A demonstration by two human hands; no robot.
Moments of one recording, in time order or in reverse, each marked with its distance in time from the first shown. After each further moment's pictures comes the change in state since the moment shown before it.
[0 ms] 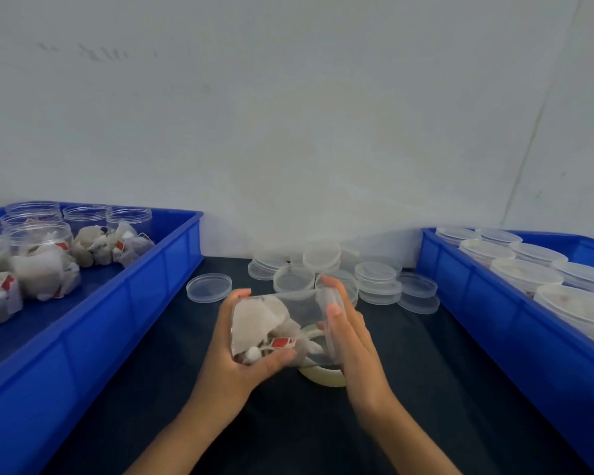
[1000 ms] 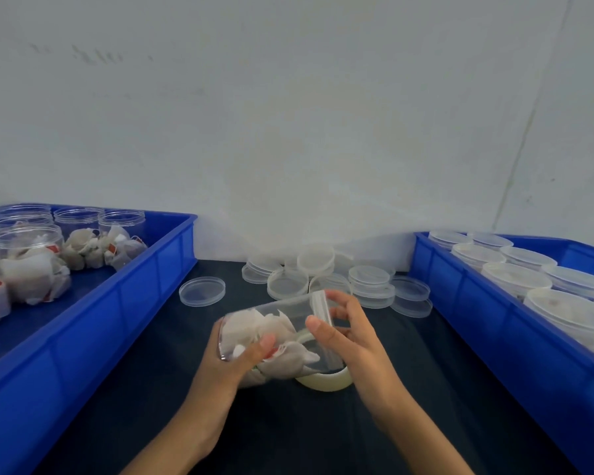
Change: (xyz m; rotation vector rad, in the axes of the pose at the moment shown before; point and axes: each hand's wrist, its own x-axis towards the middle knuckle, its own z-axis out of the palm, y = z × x) left_hand -0.002 0.009 0.004 -0.349 0.059 -0.306; right_hand 0.002 -0.012 -0.019 -0.018 -0.039 0.047
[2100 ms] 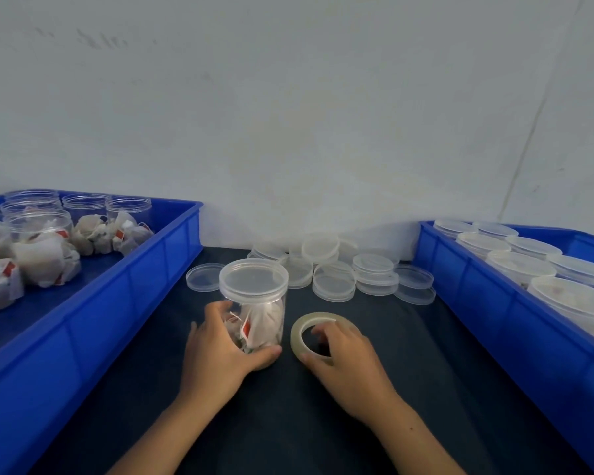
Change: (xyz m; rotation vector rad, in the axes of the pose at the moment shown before) left_hand 0.017 -0.024 -0.025 0.894 0.264 0.198; right_hand -0.001 0.036 0.003 -0.980 -0.075 0.015
